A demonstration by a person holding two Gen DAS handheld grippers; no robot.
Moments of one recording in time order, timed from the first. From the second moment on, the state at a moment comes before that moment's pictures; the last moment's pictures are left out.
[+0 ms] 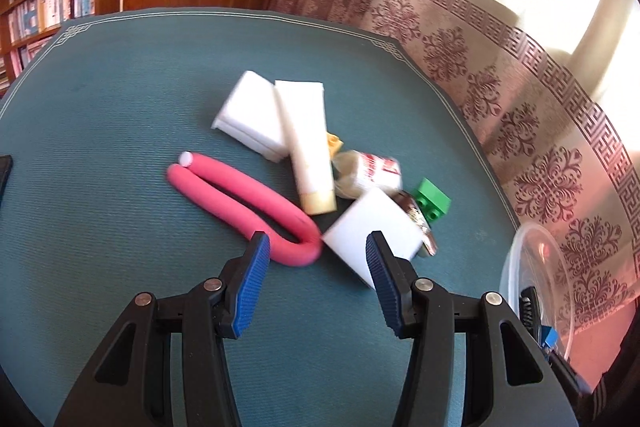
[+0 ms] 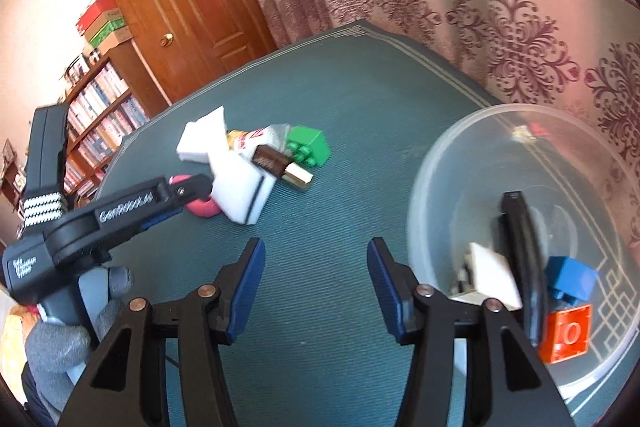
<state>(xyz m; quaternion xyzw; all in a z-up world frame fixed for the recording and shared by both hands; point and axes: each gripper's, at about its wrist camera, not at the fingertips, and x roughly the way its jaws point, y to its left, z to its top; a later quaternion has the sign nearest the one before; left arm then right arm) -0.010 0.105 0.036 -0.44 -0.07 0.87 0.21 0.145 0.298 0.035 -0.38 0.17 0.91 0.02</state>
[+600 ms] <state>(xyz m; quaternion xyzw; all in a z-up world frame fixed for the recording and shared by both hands) -0.057 0.071 0.028 -0.47 -0.14 0.86 0.15 0.120 0.267 0.016 -0.41 0.16 0.90 -0.03</state>
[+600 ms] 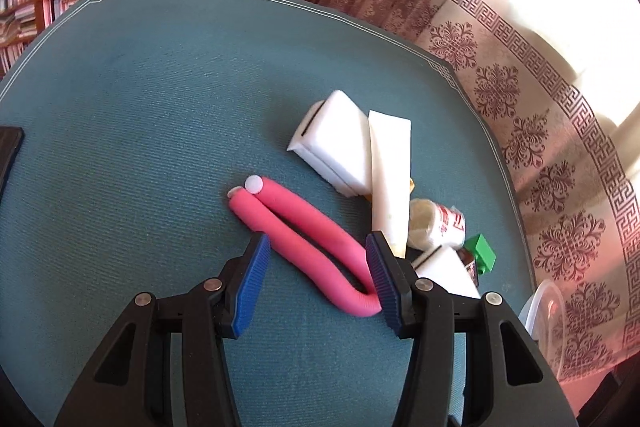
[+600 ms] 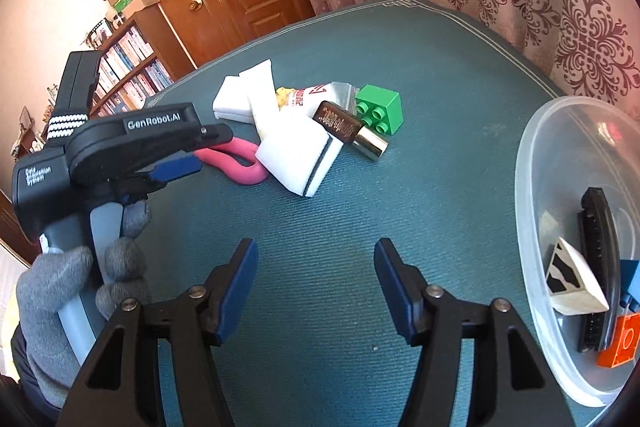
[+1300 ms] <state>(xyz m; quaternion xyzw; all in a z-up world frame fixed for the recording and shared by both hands) -0.071 0.079 0.019 -0.49 -0.12 0.86 0.10 0.116 0.260 0.012 -0.41 0.16 0.90 -0.04</state>
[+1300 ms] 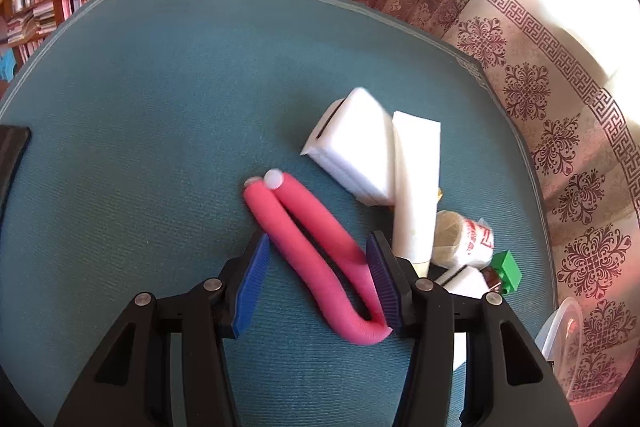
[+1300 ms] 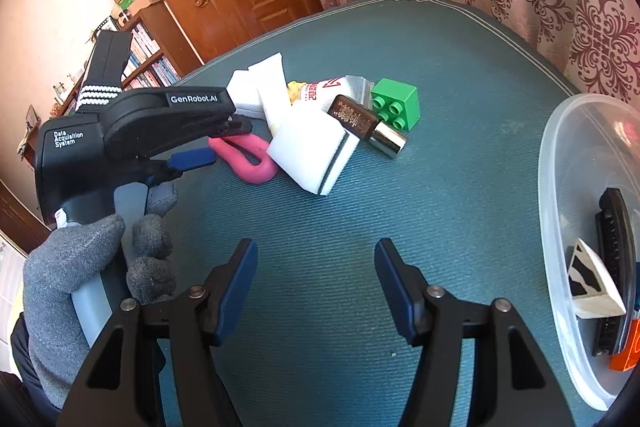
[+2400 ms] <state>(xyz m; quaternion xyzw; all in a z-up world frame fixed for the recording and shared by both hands) -0.058 0.078 0.031 -0.43 -0.05 0.89 0.12 0.099 0.260 0.012 -0.42 0.19 0.89 -0.03</state>
